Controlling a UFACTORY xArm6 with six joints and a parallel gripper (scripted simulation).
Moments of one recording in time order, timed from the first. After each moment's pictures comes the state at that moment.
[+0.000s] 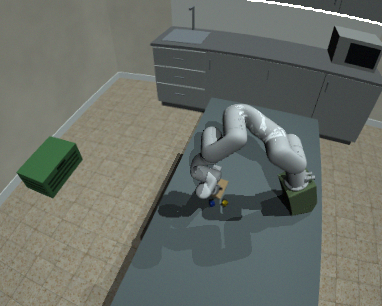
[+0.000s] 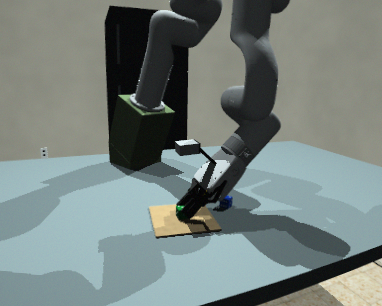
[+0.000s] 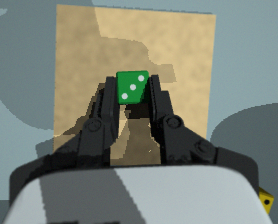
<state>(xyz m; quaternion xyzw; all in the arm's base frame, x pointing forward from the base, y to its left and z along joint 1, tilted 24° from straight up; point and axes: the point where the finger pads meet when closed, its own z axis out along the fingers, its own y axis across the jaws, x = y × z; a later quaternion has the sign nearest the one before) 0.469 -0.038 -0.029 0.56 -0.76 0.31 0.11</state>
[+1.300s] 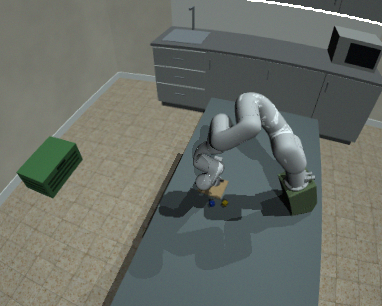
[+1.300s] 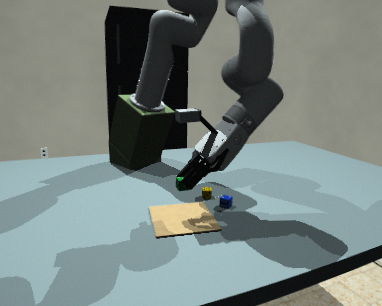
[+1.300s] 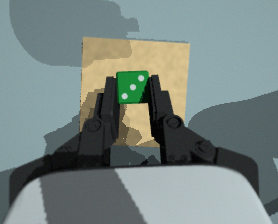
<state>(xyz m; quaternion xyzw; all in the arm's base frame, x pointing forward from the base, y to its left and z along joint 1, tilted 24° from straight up) 0.443 -0.048 0.035 0.56 -0.76 0.31 0.11</state>
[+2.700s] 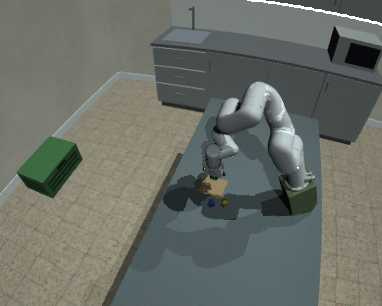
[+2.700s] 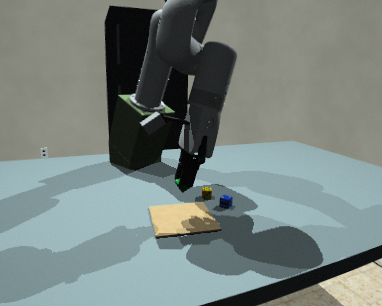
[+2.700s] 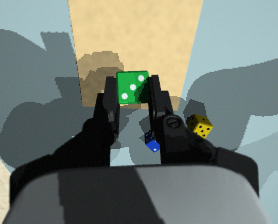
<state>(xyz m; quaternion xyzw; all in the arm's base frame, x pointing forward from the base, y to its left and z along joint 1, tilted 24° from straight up) 0.440 -0.057 0.038 0.62 -0.76 0.16 -0.09</state>
